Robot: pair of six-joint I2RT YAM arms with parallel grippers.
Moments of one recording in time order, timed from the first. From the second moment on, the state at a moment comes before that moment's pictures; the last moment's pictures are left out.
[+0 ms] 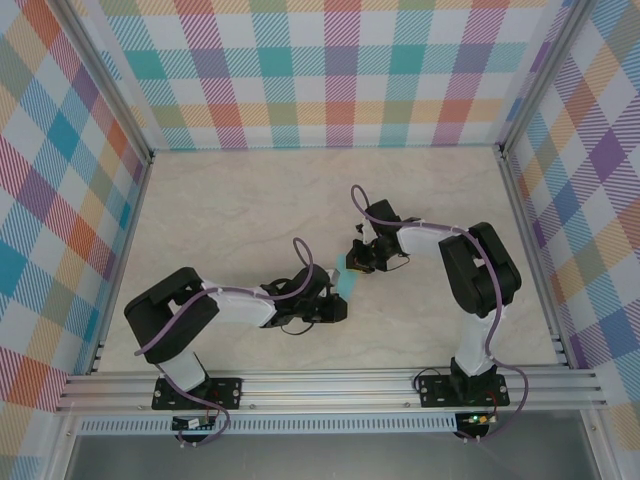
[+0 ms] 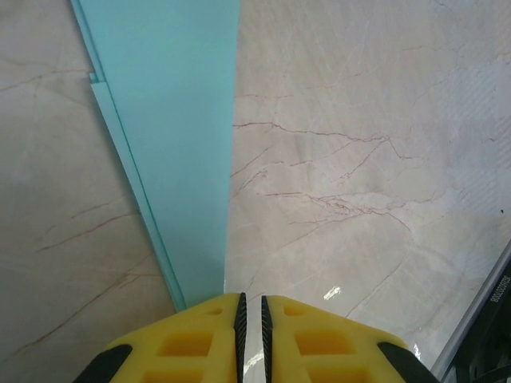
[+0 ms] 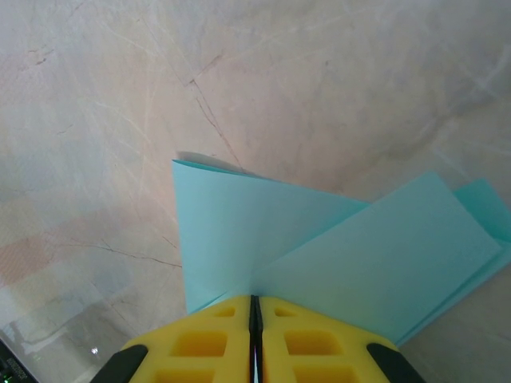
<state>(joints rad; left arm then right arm) -0.95 1.67 0.67 0.18 0.24 -0.87 0.47 1.91 1.09 -0.39 -0.49 0.55</state>
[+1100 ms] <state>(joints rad) -0.95 1.68 0.77 0.05 0.31 -0.85 0.47 1.91 1.10 -0.40 -0.47 0.55</state>
